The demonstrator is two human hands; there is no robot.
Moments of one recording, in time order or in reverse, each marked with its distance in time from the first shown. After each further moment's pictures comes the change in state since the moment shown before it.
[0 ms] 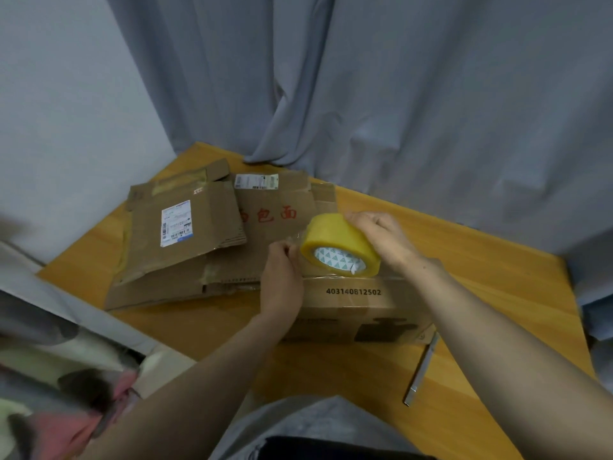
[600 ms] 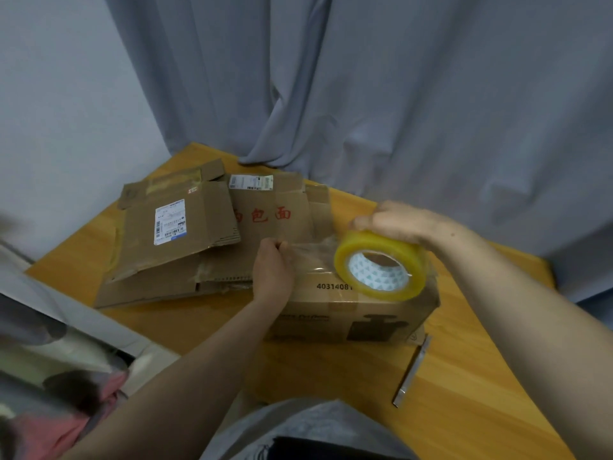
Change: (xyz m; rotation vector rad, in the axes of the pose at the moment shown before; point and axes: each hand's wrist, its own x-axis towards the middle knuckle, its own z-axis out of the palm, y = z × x) left_hand 0.015 0.001 0.002 0.080 0.030 -0.072; right_hand -0.006 -0.053 -0.035 -0.734 -0.148 0.238
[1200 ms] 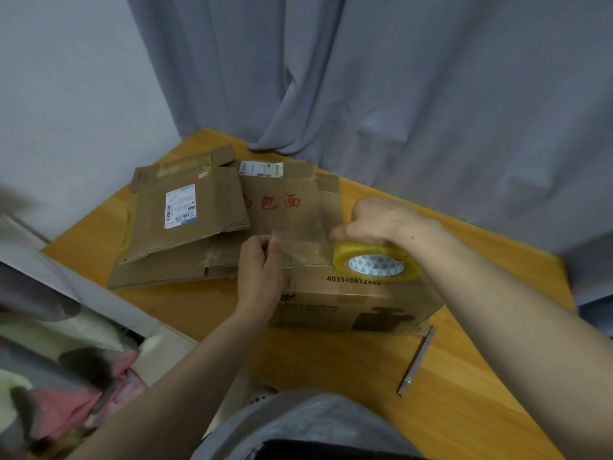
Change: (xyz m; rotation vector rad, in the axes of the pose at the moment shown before) left_hand -0.025 -0.024 -0.032 -0.287 0.085 0.114; right_hand 0.007 -0.033 0.028 -0.409 -0.014 -0.085
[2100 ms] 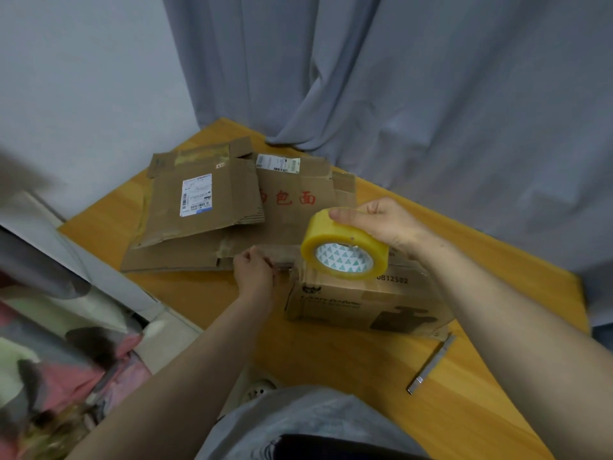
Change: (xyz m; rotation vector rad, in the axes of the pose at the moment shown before) left_hand 0.026 -0.034 -0.001 -0.379 0.205 -0.587; right_hand 0.007 -0.005 0.020 0.914 -0.011 -0.151
